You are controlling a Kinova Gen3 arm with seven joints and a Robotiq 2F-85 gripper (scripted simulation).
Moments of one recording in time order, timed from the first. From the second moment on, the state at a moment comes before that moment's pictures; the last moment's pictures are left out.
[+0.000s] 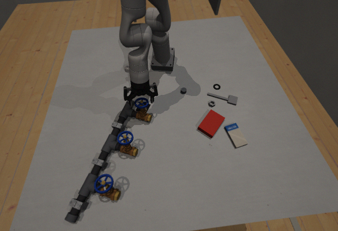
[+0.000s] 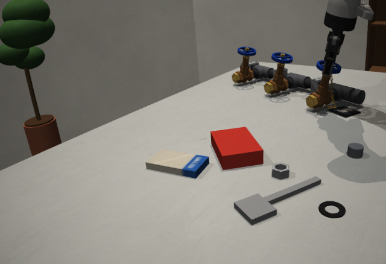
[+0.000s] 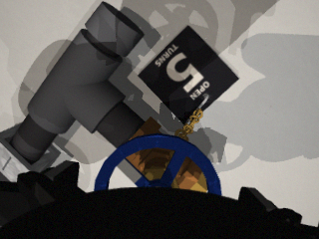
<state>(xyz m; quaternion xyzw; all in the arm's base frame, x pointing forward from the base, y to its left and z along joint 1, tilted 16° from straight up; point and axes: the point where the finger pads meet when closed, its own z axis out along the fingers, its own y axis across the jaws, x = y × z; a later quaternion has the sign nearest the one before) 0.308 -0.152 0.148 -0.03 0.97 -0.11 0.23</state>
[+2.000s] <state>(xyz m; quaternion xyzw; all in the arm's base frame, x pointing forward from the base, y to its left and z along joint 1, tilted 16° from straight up) 0.308 -0.152 0.148 0.77 0.59 0.11 0.22</state>
